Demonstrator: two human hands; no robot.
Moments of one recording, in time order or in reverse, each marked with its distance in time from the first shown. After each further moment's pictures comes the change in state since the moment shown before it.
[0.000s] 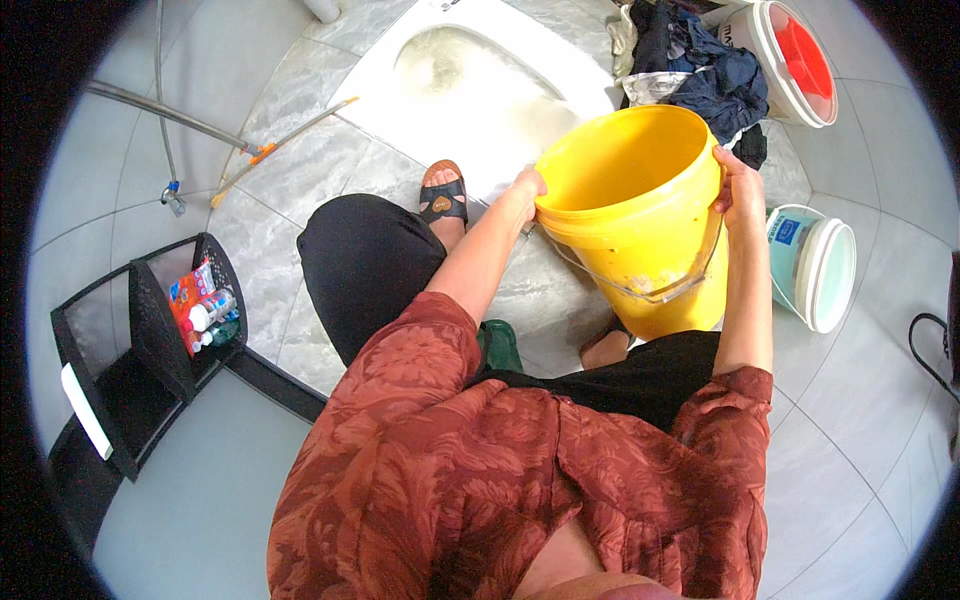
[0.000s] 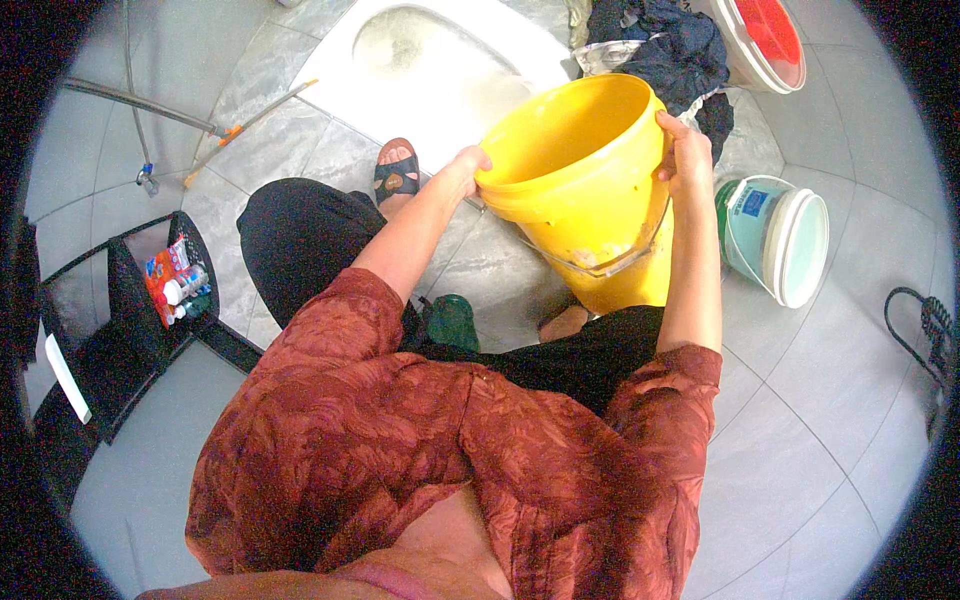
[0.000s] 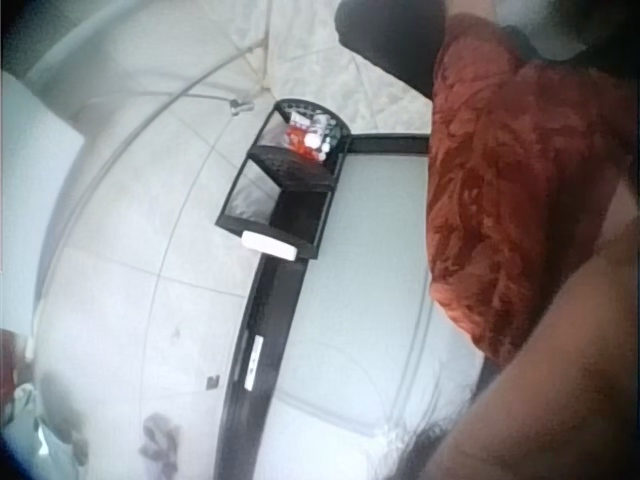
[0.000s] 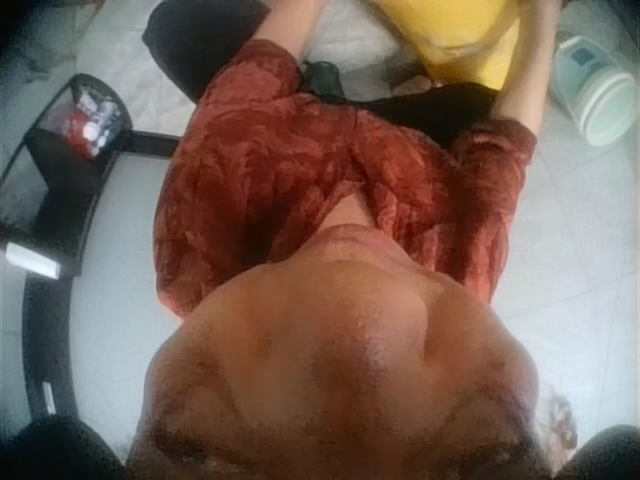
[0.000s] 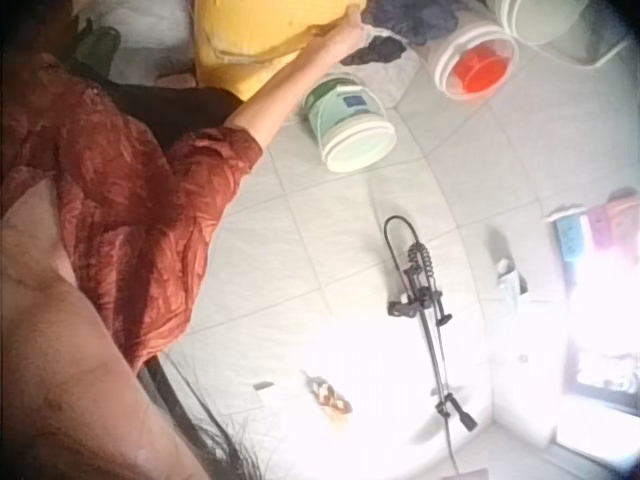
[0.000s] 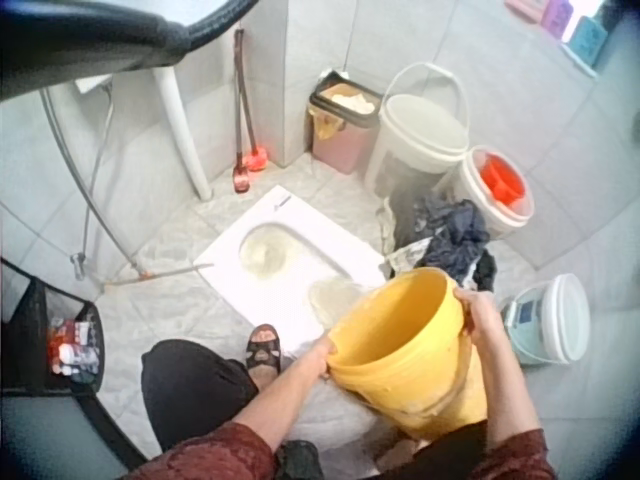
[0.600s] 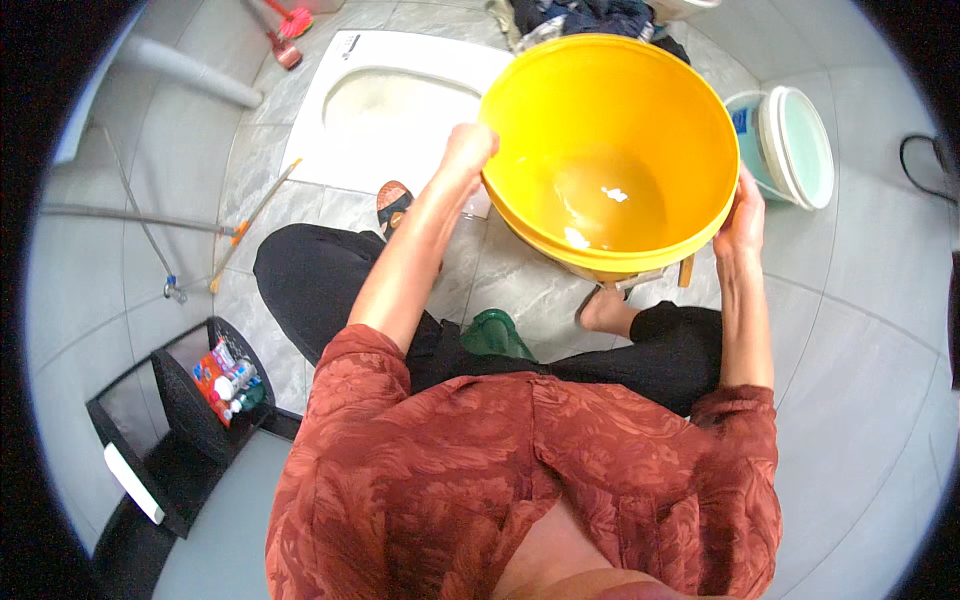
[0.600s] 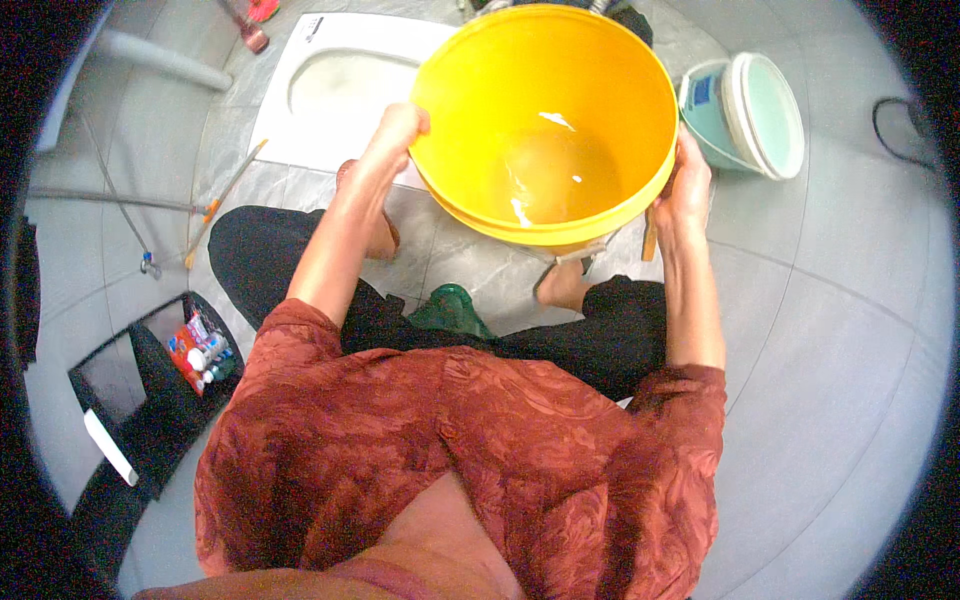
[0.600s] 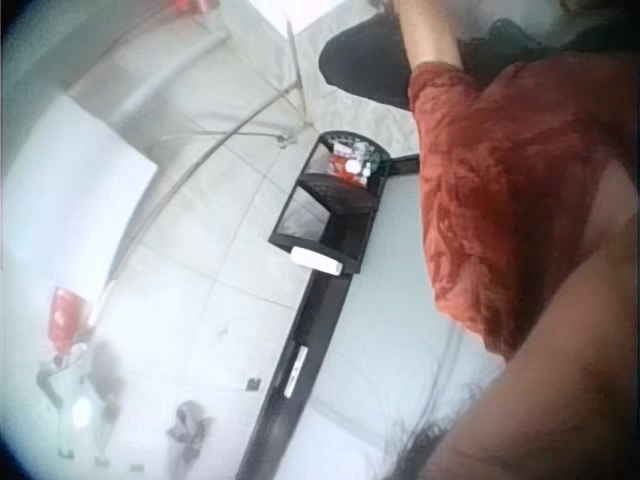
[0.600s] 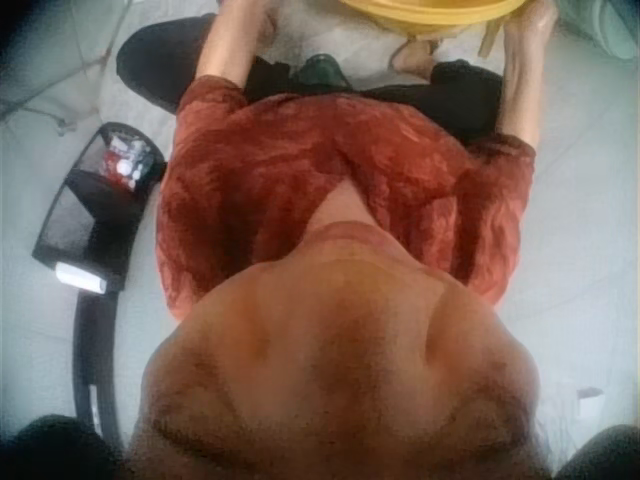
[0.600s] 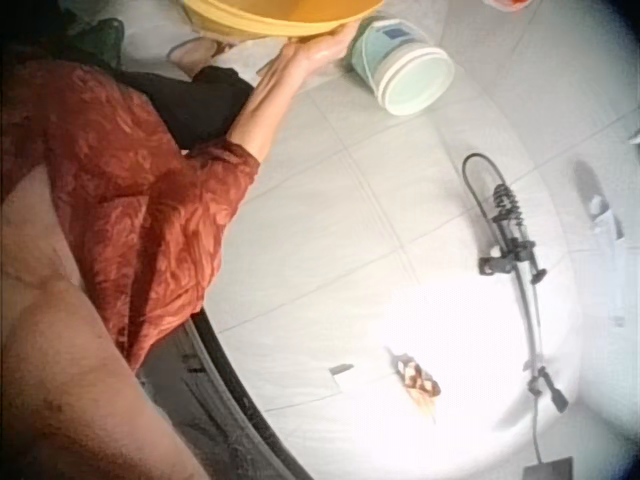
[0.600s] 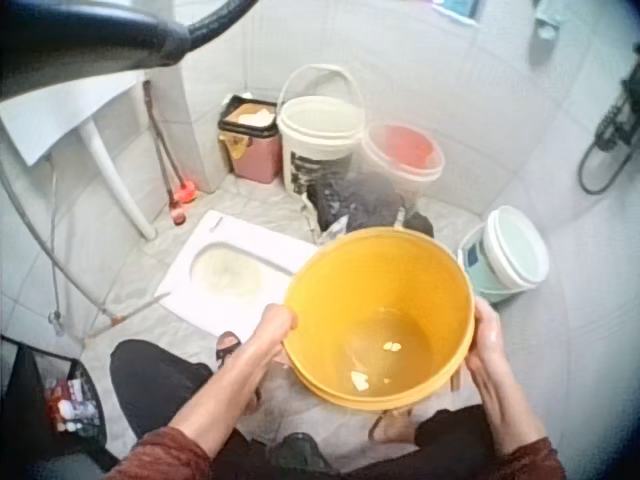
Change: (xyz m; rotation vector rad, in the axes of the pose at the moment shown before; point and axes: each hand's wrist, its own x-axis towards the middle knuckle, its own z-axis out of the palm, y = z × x) left_hand -0.111 0.038 0.074 0.608 0.071 0.445; right_hand -0.143 0.067 -0.120 0.689 0.046 -0.130
